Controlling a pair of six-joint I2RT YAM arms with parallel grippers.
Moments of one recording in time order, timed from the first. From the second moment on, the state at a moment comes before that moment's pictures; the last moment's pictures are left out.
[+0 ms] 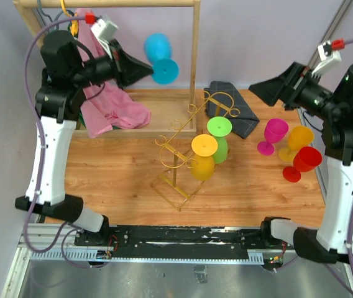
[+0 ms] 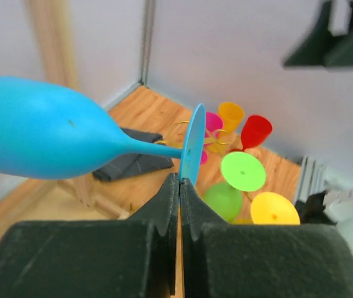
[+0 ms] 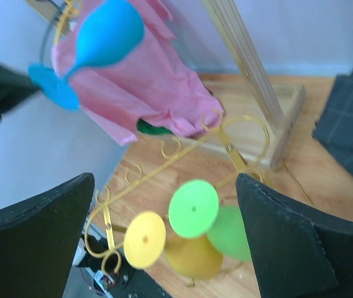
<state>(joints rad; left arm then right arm) -0.15 1.53 2.14 -0.61 0.88 -0.23 -0.03 1.14 1.84 -0.85 -0.68 0.48</state>
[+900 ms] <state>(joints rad) -0.40 0.86 1.44 -0.61 1.36 0.34 0.23 1.43 1.87 -0.16 -1.23 1.16</state>
